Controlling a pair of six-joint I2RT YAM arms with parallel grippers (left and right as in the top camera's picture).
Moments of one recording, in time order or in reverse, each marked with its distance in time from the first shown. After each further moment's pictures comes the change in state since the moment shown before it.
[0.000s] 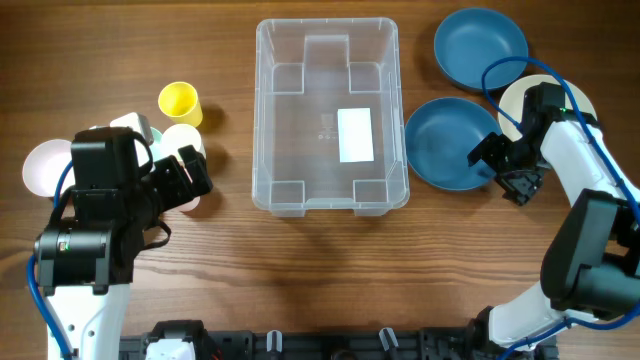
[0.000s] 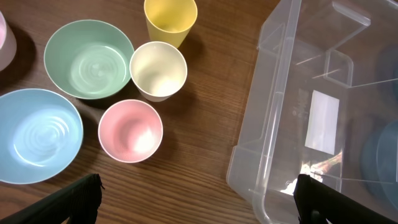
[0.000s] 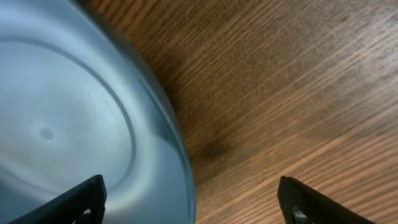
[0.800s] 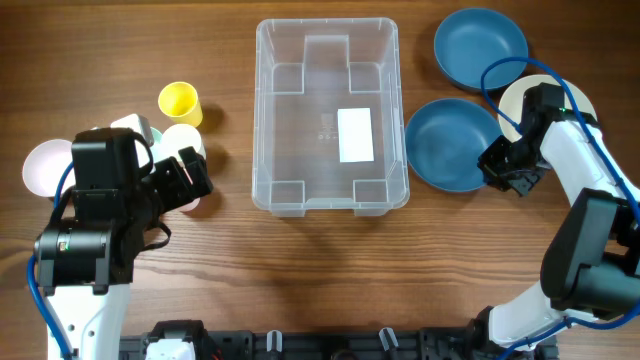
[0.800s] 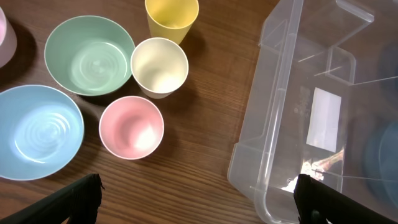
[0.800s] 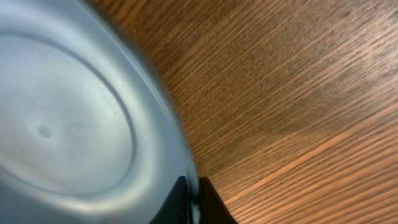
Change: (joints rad) left arm 0.000 0.000 0.000 -0.011 0.000 0.000; right arm 0.000 0.001 0.000 -0.012 0.000 -0.010
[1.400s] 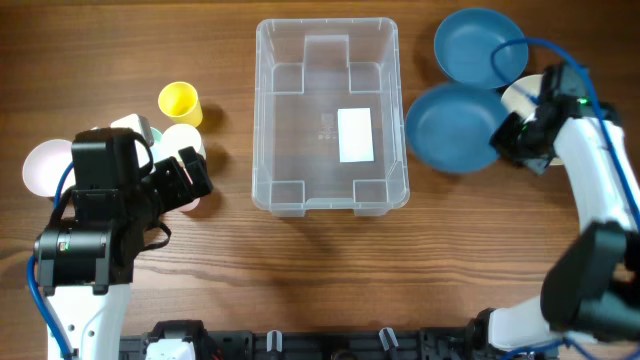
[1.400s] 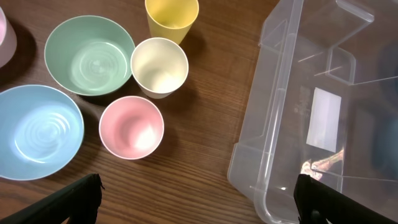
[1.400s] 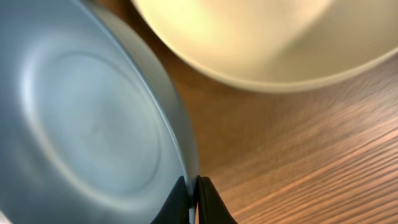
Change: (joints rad) left arm 0.000 0.000 0.000 0.000 0.000 0.000; right arm 0.000 -0.142 0.134 0.003 0.007 -0.089
